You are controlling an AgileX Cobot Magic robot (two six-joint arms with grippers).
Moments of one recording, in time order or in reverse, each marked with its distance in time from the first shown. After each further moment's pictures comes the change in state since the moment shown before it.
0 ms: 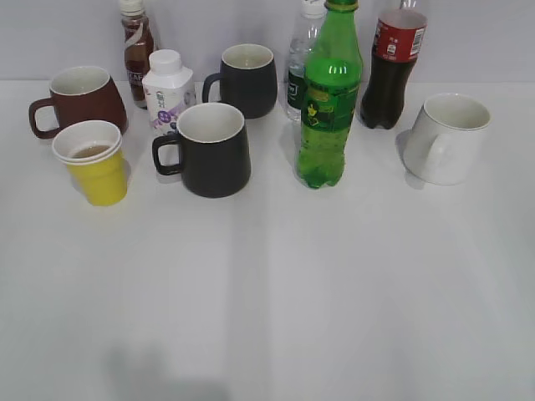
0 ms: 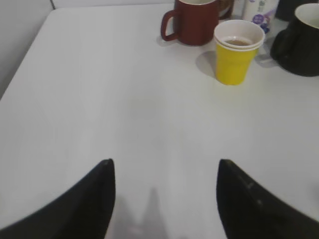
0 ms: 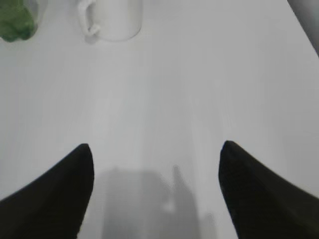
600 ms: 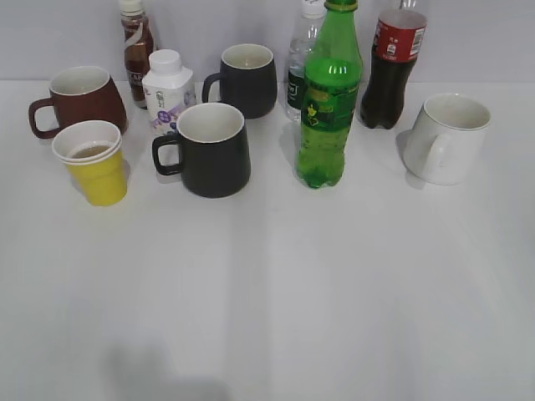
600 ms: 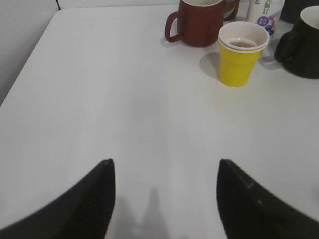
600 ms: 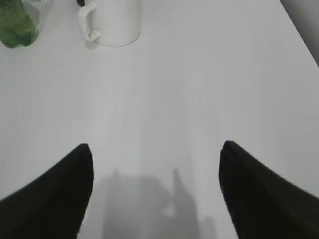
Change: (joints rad) left arm 0.025 -0.008 0.000 0.000 -0.001 0.000; right arm -0.005 -0.007 0.000 0.000 0.000 -0.001
